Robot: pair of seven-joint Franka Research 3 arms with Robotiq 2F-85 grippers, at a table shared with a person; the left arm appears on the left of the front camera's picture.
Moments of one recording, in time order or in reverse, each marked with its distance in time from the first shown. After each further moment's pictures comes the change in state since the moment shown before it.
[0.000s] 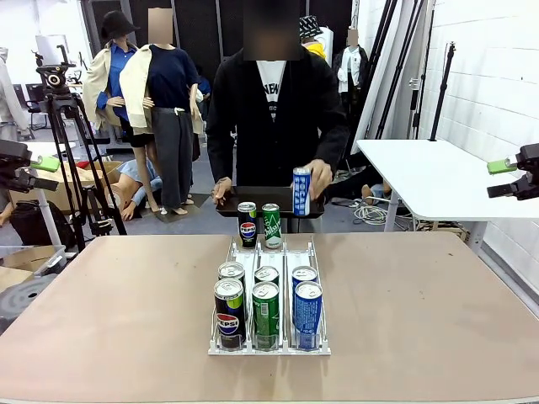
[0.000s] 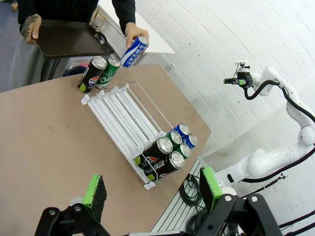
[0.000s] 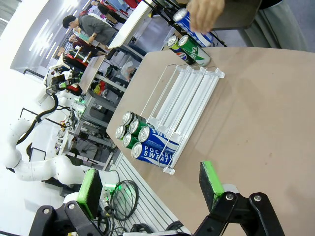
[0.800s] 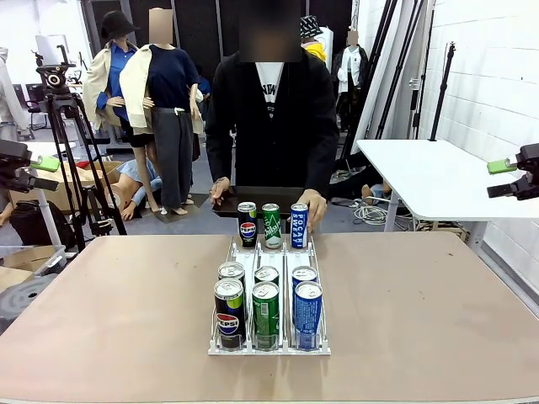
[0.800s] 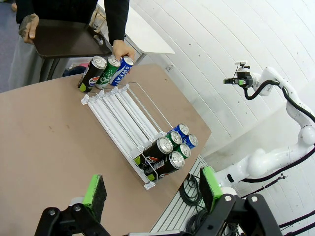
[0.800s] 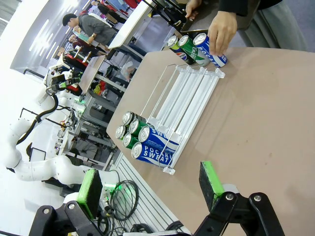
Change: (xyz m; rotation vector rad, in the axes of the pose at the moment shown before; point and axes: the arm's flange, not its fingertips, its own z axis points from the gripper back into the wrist) left arm 0.000 0.000 0.000 0.000 0.000 0.000; right arm 0.000 0.000 0.000 0.000 0.000 0.000
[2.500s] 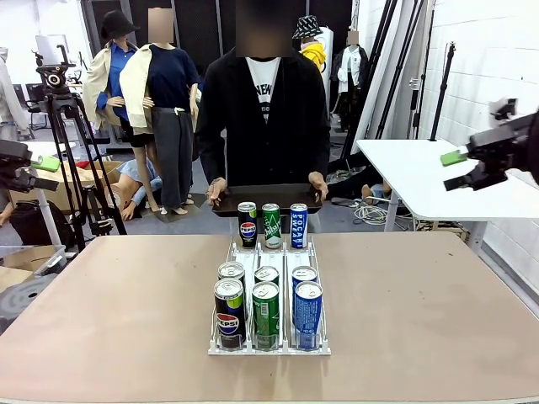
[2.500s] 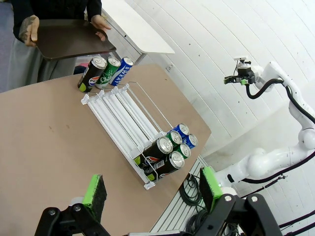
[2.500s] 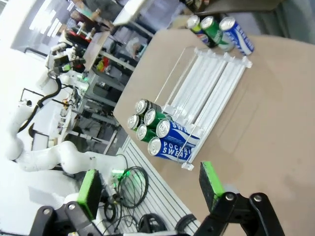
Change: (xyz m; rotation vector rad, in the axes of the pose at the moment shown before) left arm 0.000 0.000 0.000 0.000 0.001 0.000; right arm 0.030 0.051 -0.079 0.003 0.160 0.004
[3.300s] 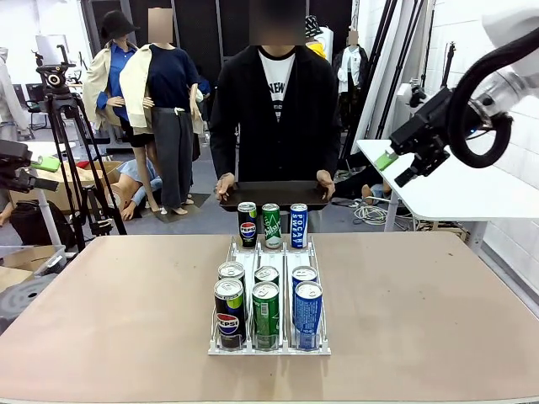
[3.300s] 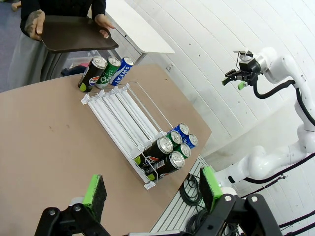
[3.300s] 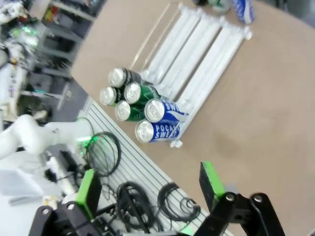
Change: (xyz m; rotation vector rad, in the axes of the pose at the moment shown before) left arm 0.000 0.000 0.000 0.001 0.000 0.001; right arm 0.057 0.090 -0.103 -0.270 0.341 0.055
